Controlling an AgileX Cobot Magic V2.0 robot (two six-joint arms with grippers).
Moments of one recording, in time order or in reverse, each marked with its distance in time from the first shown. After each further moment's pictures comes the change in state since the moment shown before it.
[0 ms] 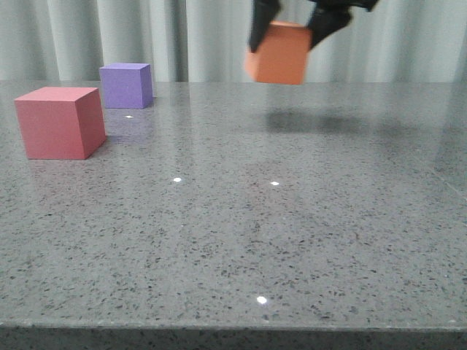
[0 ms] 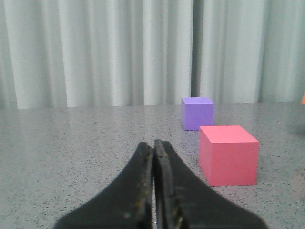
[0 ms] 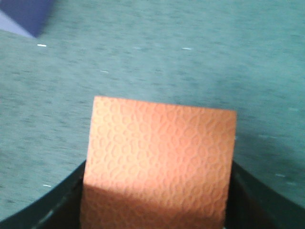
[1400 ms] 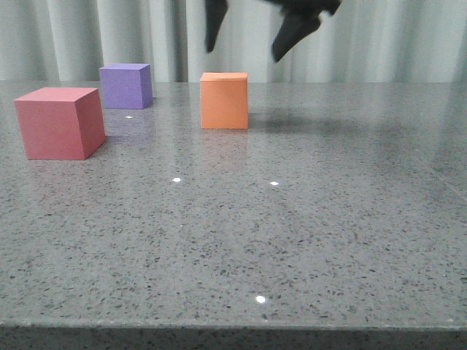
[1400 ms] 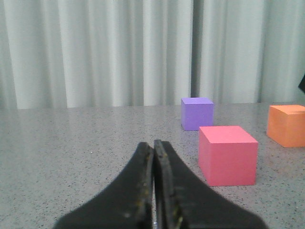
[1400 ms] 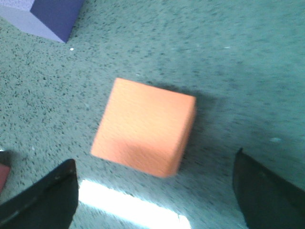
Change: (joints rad) left arm 0.000 0.000 0.000 0.000 0.000 0.000; right arm 0.040 0.054 -0.147 -0.052 0.130 0.077
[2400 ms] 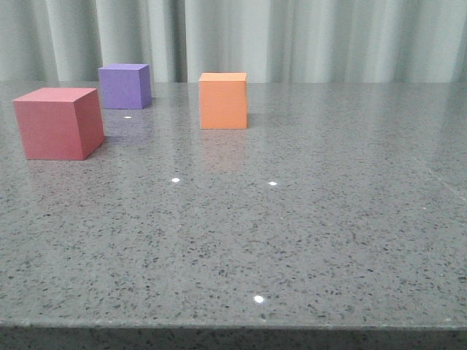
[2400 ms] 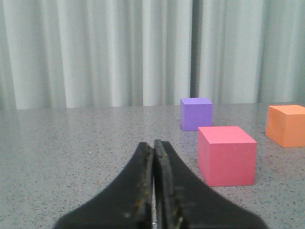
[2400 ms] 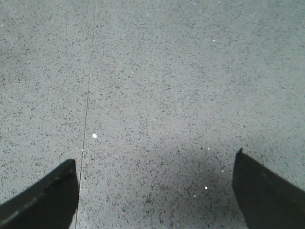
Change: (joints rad) left arm 0.000 0.000 0.000 0.000 0.000 0.000; right arm -0.415 -0.996 0.908 -0.143 -0.119 -0.080
